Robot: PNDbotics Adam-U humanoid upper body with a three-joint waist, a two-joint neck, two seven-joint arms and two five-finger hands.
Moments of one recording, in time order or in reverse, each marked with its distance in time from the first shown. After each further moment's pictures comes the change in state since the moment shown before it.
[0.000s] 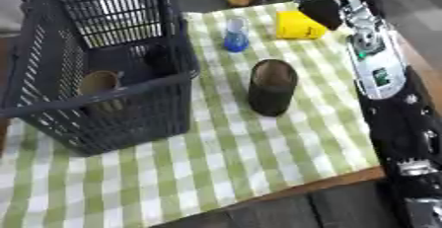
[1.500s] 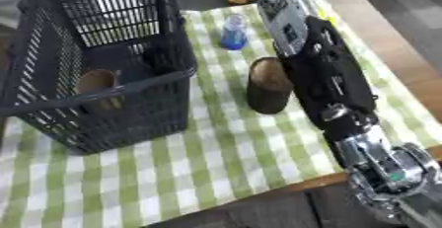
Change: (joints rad) left arm 0.002 0.000 -0.007 0.006 0.001 0.001 -0.019; right arm -0.251 0.098 0.152 0.186 0.208 -0.011 -0.117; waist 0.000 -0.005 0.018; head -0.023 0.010
